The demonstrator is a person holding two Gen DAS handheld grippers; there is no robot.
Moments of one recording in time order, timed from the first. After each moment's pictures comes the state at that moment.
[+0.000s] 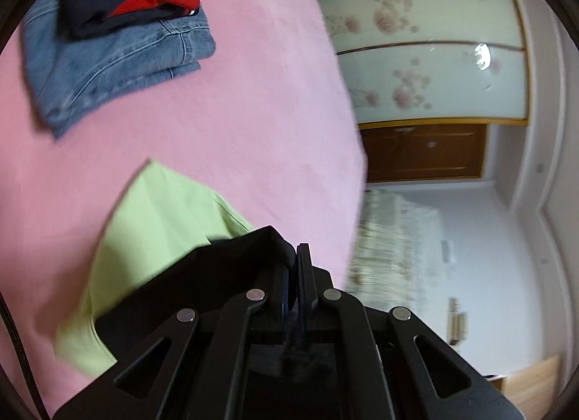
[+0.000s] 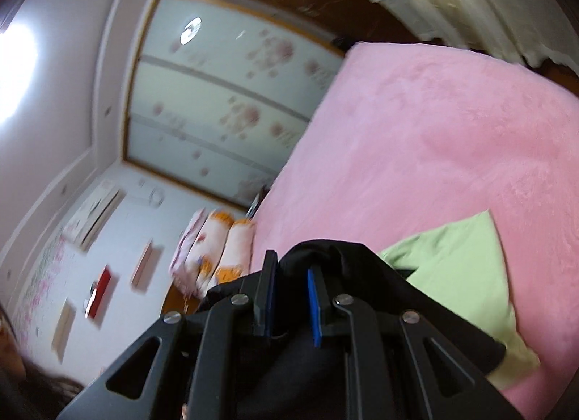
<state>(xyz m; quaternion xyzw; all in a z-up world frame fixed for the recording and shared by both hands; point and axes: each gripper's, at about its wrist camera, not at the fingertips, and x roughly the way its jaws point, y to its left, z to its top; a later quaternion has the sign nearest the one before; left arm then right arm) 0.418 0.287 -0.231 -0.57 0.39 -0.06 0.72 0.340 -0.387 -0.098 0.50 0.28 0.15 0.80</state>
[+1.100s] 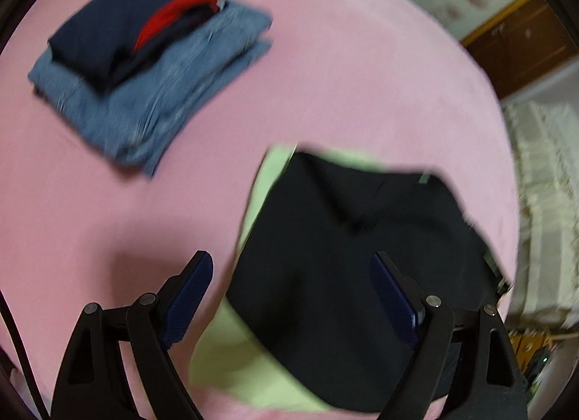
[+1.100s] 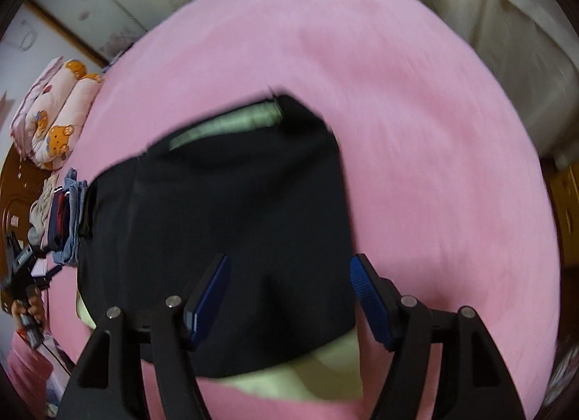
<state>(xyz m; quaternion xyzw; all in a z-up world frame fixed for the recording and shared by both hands) 0.419 0.242 -0.262 -0.27 0.58 0.09 0.76 0.351 -0.376 -0.205 0.18 0.59 0.04 0.79</state>
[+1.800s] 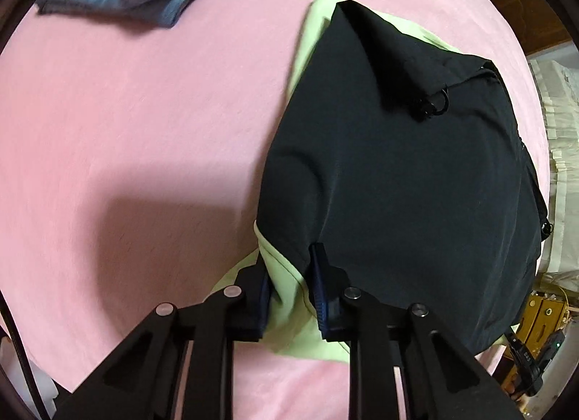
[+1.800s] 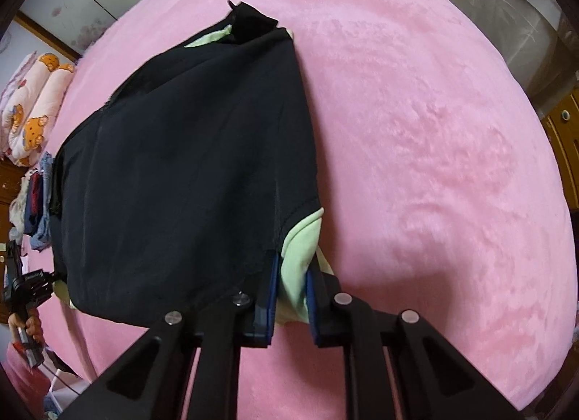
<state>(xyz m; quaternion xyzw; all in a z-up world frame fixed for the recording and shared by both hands) 0.339 0.228 -0.332 -0.26 0.65 0.08 0.71 0.288 -0.363 -0.237 0.17 0.62 -0.01 0.77</state>
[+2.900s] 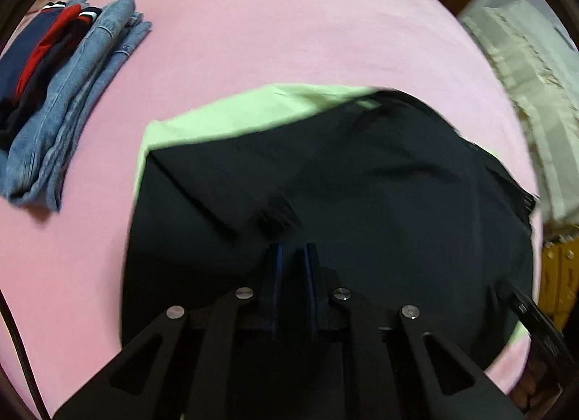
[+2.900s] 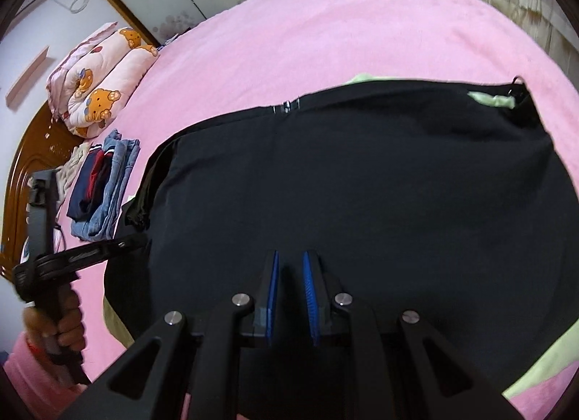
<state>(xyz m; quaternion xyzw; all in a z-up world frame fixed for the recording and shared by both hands) 0.445 0.172 -0.293 -0.14 0.59 -0.01 0.79 0.362 -0.162 -0.218 0.15 0.54 0.12 0.82</state>
